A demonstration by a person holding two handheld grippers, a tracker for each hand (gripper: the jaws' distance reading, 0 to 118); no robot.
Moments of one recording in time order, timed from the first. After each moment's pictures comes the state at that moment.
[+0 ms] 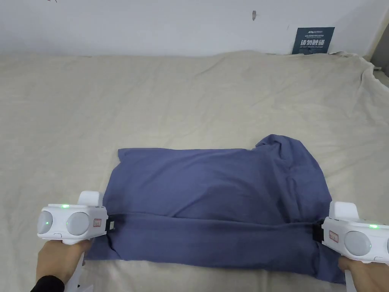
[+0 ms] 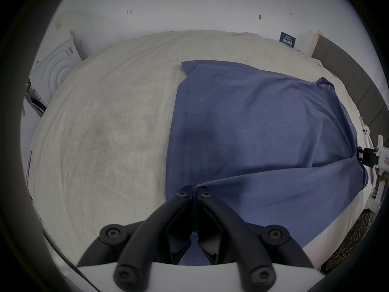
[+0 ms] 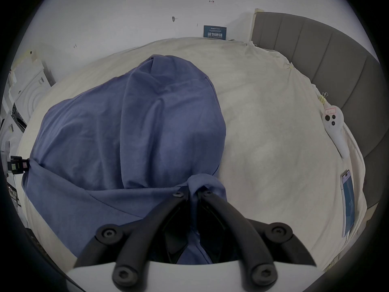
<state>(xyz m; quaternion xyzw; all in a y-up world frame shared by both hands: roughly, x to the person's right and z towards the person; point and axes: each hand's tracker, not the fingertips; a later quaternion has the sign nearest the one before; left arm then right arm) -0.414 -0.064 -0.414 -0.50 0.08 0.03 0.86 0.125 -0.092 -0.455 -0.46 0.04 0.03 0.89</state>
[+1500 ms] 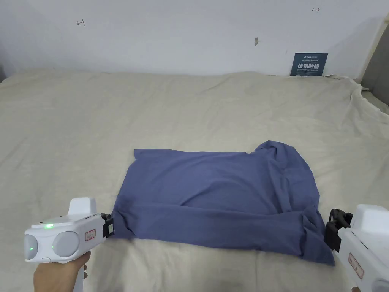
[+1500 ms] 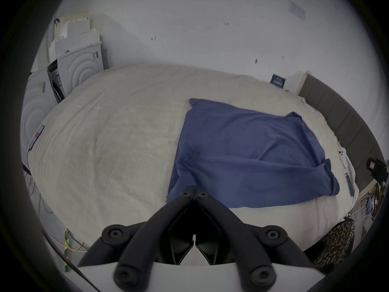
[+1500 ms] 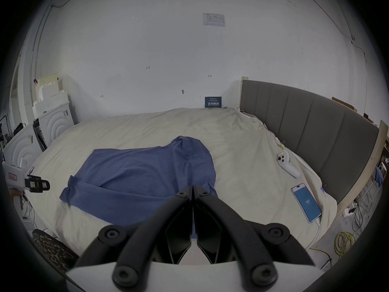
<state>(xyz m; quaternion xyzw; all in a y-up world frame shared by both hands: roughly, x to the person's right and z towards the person) -0.411 -0.010 -0.279 -0.38 0.09 0.09 0.91 0.102 0.052 -0.267 -0.25 0.05 0.01 0.97</state>
